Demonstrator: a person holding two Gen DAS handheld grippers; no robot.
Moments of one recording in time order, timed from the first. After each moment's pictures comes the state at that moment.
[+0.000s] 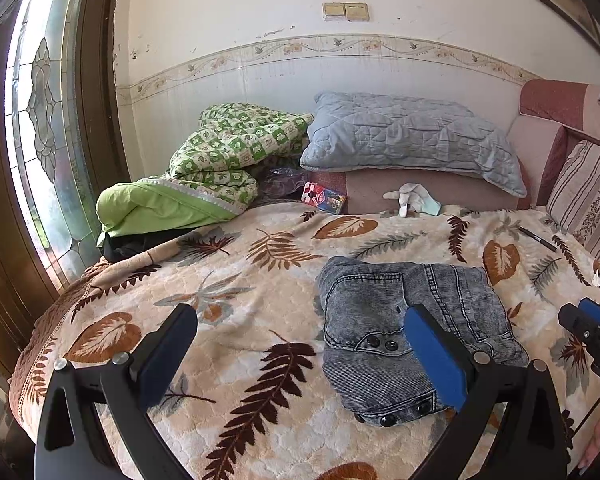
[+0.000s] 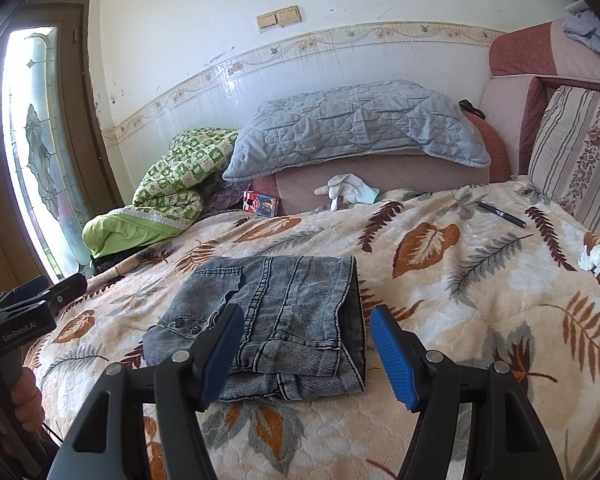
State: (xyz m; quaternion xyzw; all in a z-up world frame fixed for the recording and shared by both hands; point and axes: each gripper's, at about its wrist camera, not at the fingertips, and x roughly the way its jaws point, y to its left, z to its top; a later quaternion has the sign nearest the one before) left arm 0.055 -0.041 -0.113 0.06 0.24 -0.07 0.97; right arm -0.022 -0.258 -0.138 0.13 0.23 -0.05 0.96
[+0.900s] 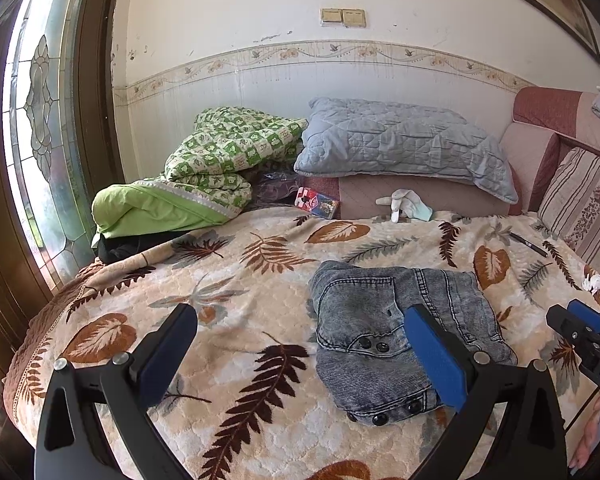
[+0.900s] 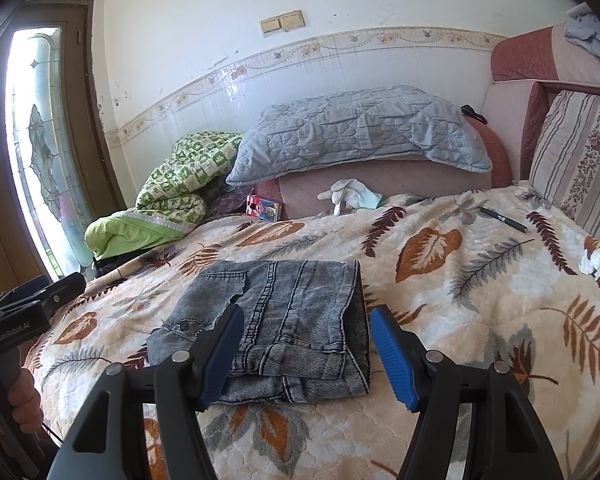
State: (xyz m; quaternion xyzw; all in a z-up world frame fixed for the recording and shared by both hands) left arm 0.049 -0.038 -0.108 0.05 0.23 -0.09 0.97; right arm -0.022 -0.255 -0.133 0.12 0.22 -0.05 0.97
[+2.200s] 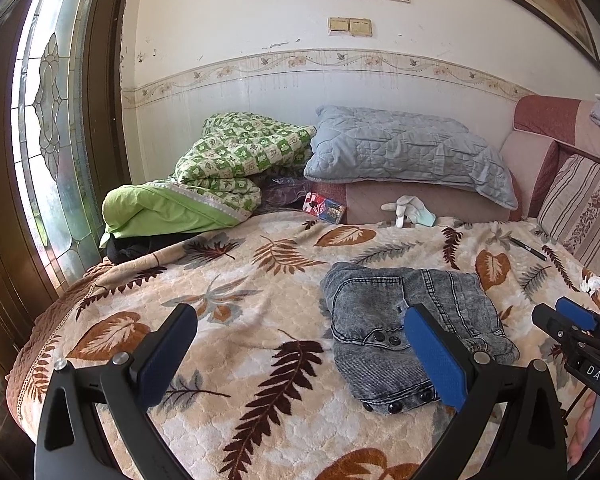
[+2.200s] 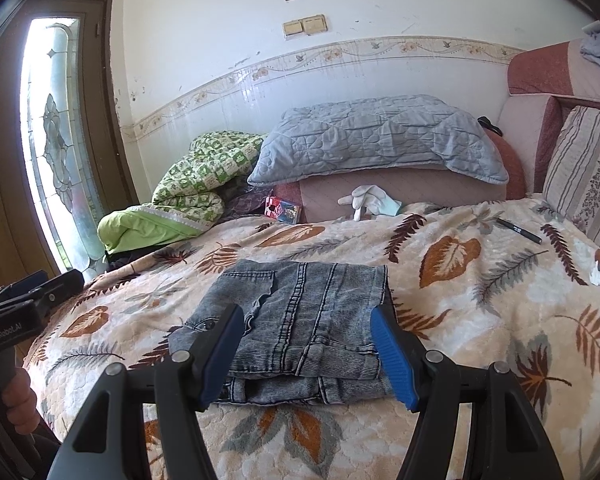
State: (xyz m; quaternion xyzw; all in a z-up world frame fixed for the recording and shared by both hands) left arm 0.034 -0.011 -0.106 0.04 0.22 -0.09 0.97; right arm -0.020 -0.221 -0.133 0.11 0.21 -0.04 0.97
